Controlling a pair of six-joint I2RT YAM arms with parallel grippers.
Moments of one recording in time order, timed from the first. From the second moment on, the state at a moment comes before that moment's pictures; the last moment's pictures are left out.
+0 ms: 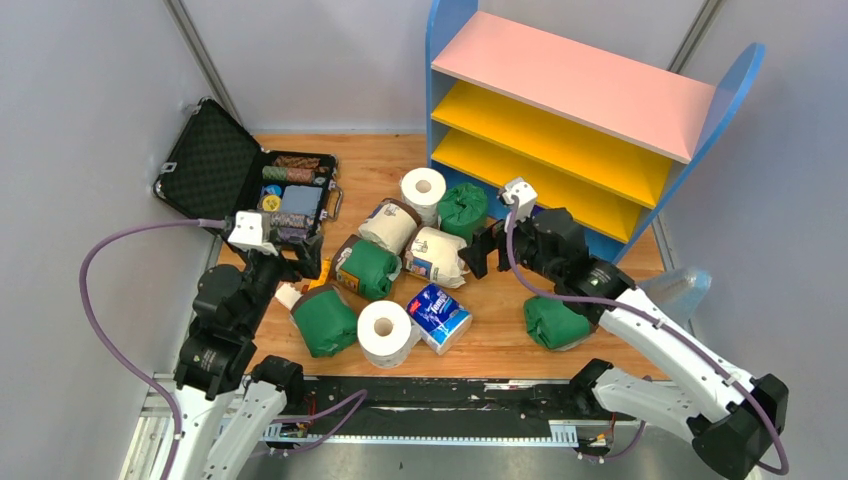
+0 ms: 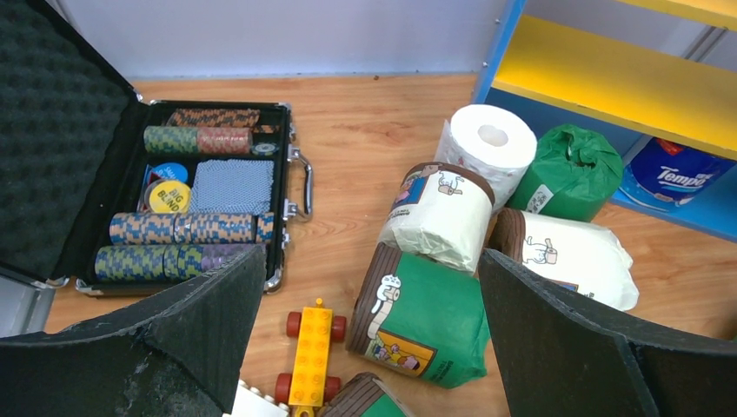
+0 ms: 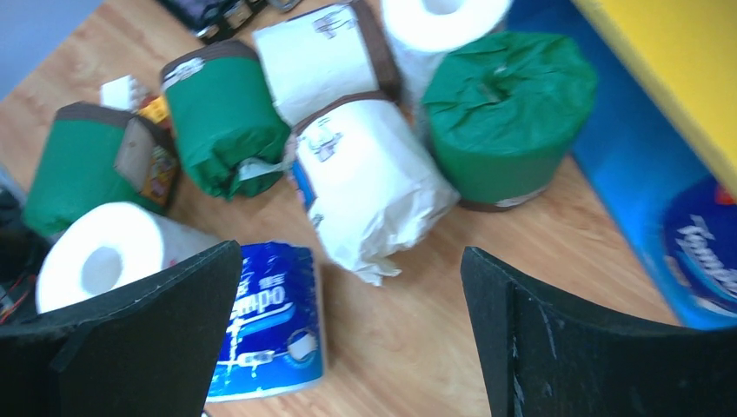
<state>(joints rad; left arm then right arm) -0.30 0.39 0.76 -0.43 -0.10 -0.12 0.69 0.95 0.87 -0.26 -0.02 0.15</state>
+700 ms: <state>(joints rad) -0.30 0.68 0.92 -0.53 0.17 -0.18 0.69 1.16 0.95 -0.36 -0.19 0.28</state>
